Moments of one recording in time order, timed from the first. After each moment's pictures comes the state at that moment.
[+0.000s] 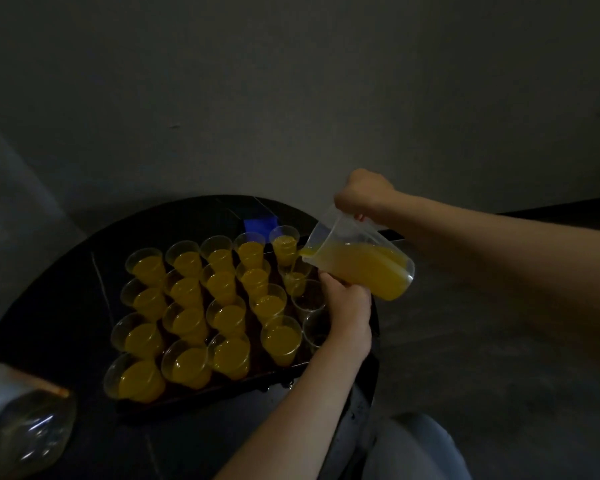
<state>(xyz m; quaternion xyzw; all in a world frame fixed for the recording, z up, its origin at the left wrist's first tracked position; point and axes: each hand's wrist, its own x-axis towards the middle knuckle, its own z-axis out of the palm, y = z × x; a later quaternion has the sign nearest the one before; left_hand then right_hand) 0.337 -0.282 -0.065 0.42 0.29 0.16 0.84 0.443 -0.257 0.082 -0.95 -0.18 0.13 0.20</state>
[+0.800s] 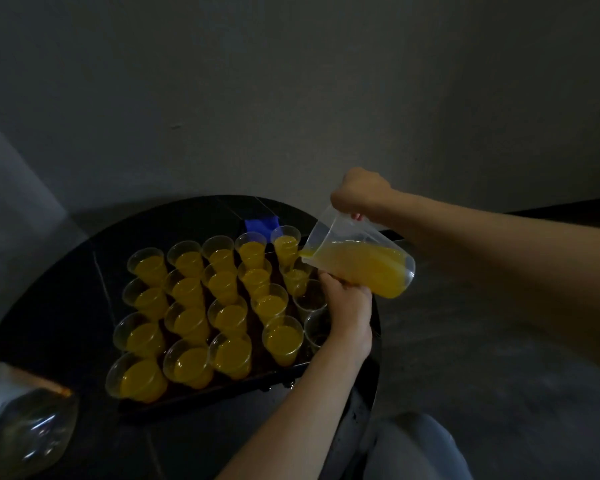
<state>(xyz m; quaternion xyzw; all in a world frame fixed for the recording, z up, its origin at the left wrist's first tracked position) 0.337 -0.281 -0.067 0.42 0.30 0.16 0.84 0.442 -0.248 0.082 -0.95 -0.19 0.13 0.19</state>
